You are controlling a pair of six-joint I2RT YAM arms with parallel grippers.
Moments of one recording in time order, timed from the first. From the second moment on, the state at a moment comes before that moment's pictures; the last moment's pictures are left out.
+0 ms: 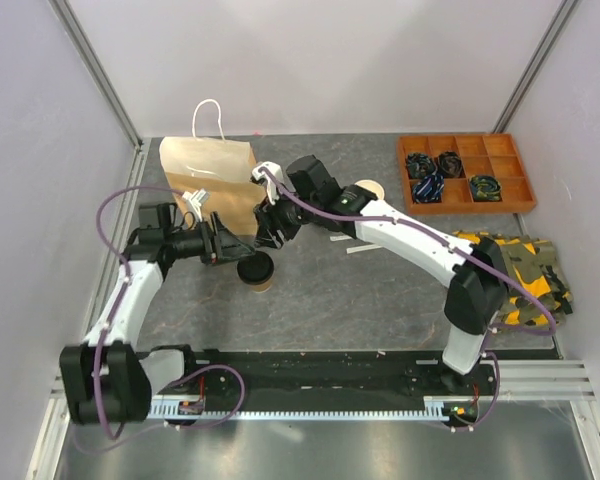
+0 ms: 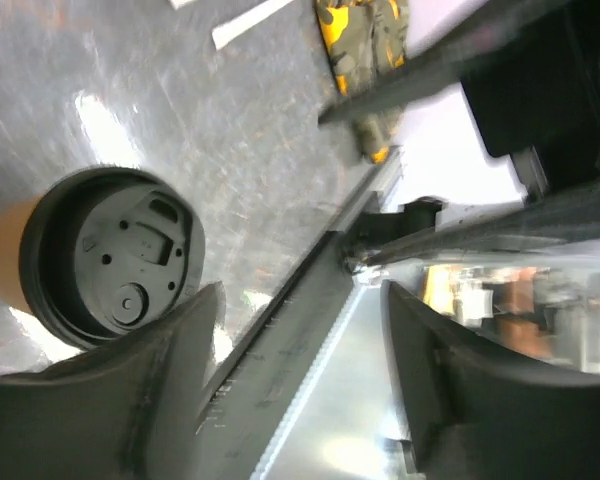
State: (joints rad) left arm 0.05 1.15 0.73 -0.38 1.10 -0.41; right arm 0.85 1.81 1.62 -0.43 -0.42 0.05
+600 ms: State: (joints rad) left arm -0.31 1.07 1.04 -0.83 0.68 0.59; right arm 0.69 1.75 1.51 -0.40 -0.47 0.16
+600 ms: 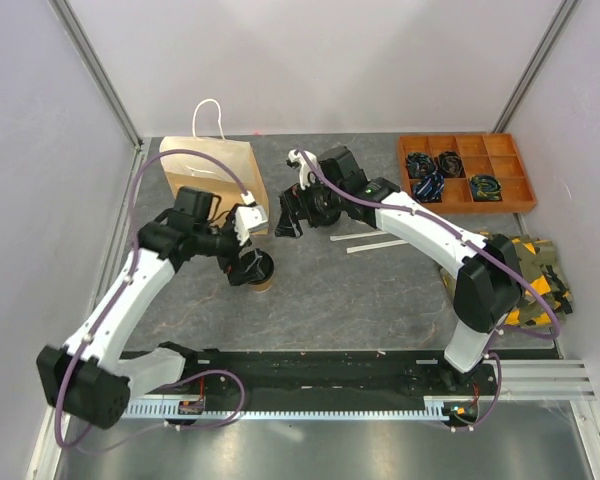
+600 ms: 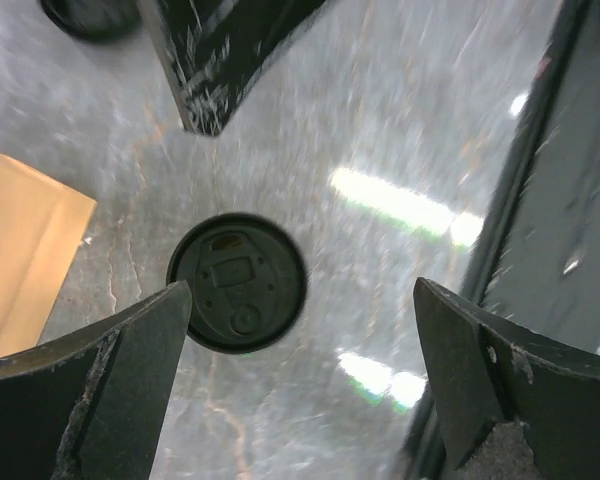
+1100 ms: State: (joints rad) left arm -0.45 1.32 1.04 -0.76 0.40 0.76; right arm 0.64 1.75 1.49 -0.41 -0.46 0.15
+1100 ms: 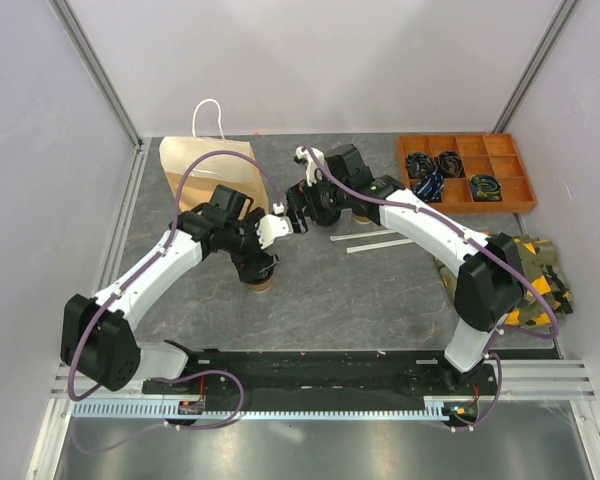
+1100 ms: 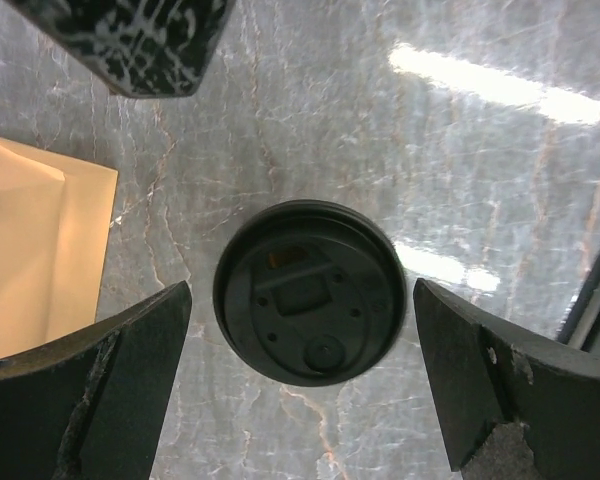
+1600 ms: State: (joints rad) left arm -0.46 1.38 1.04 -0.73 0.37 0.78; right arm 0.61 1.75 1.49 -0.41 -0.46 0.15
